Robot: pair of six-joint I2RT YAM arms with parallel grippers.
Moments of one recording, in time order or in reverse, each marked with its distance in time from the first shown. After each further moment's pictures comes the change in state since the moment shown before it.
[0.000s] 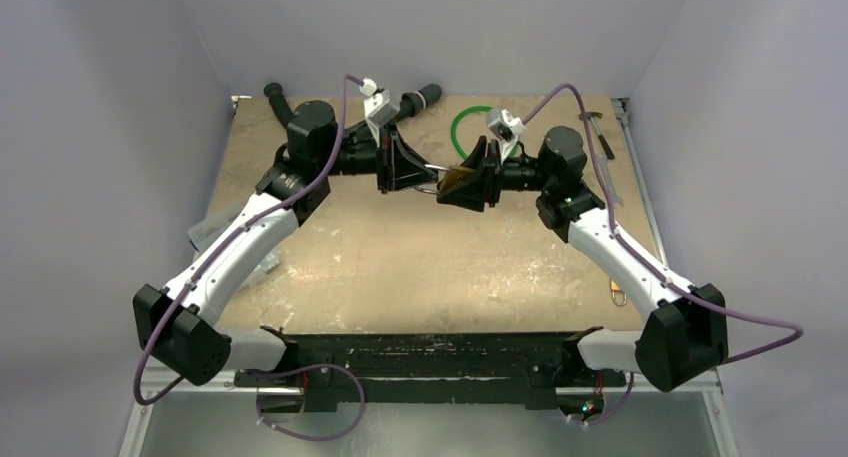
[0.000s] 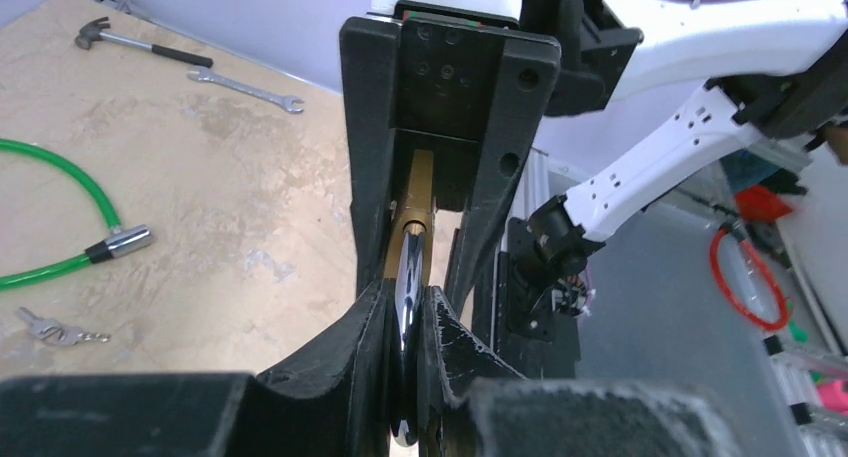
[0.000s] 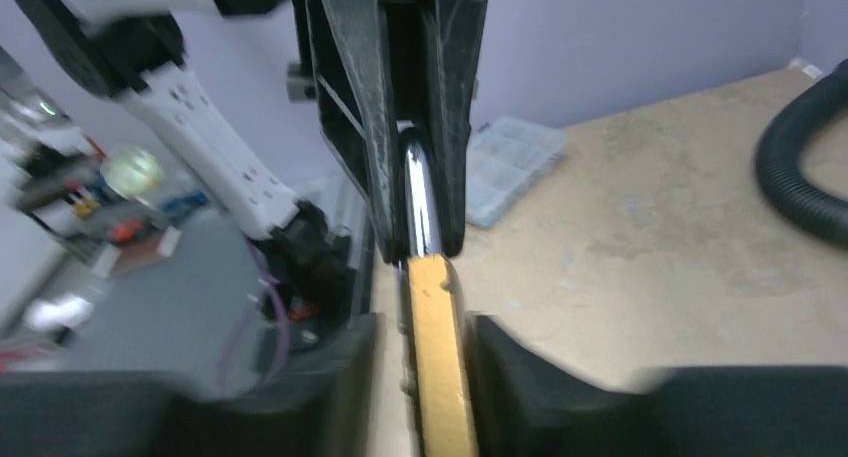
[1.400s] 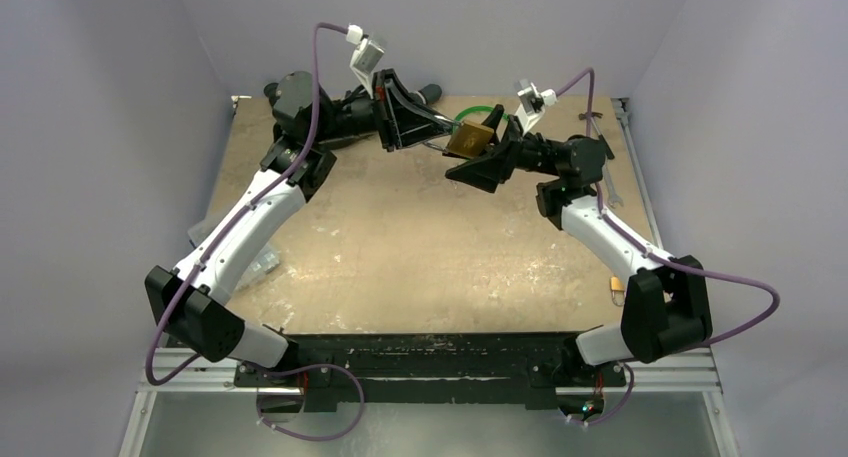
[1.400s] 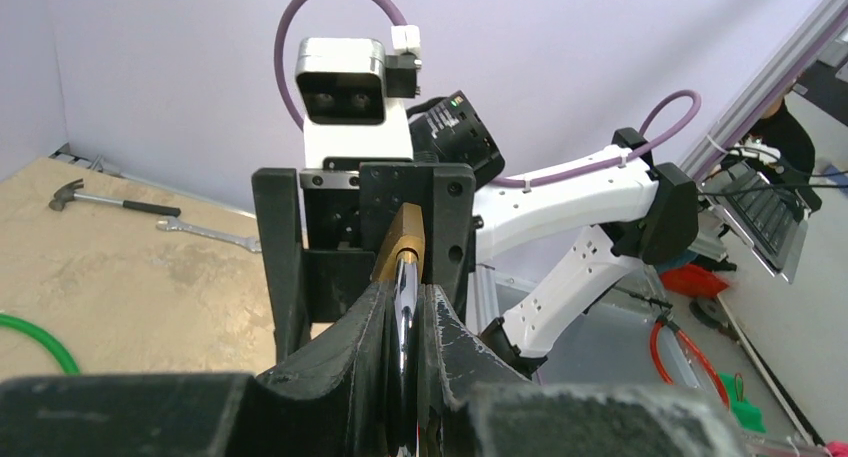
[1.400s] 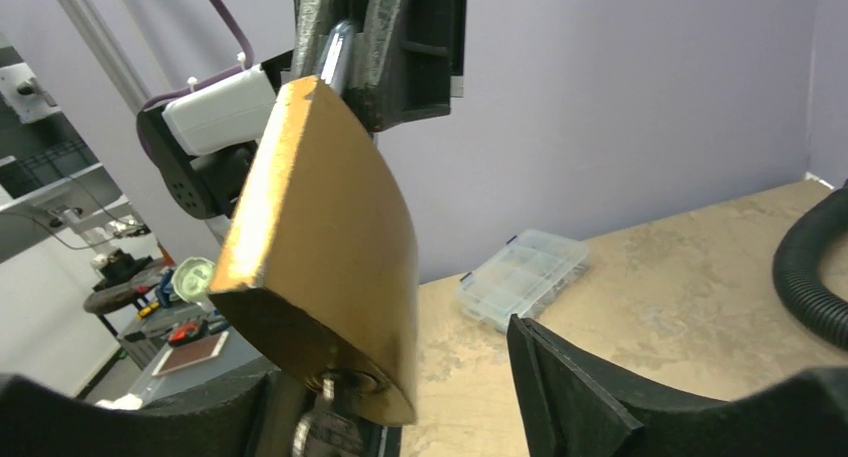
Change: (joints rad) left arm 0.011 0.128 0.217 0.348 0.019 -0.385; right arm -0.098 0.147 -0.002 0.791 0.000 0.669
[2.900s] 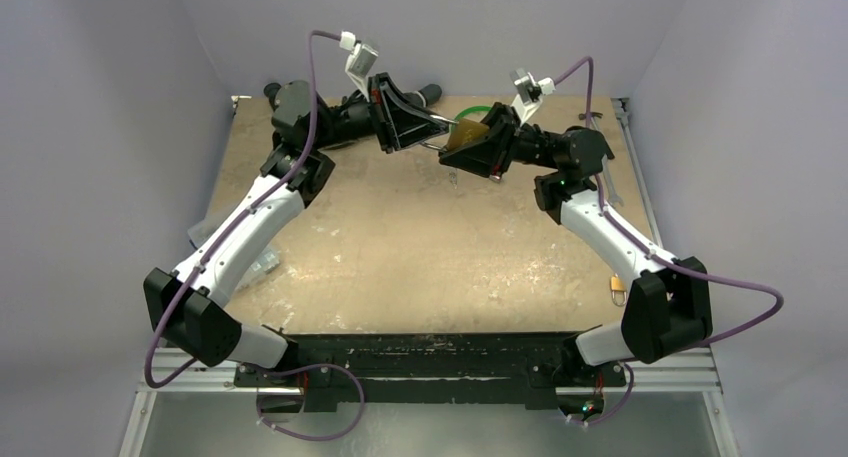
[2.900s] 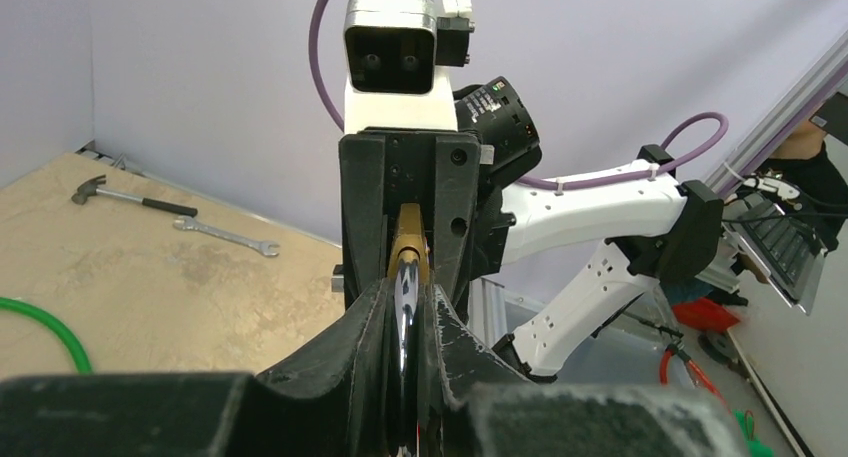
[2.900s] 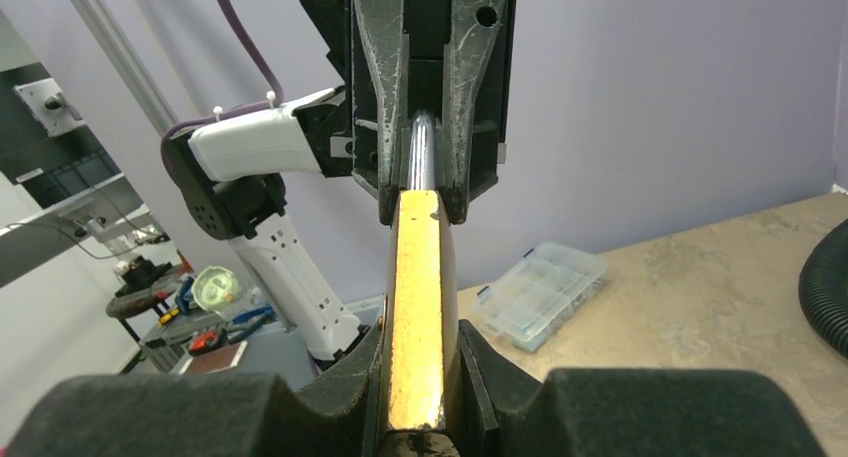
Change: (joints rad) left arm 0.008 -0.019 -0.079 0.072 -0.070 -0.043; right arm 0.044 0.000 0.083 -0.068 0.024 0.021
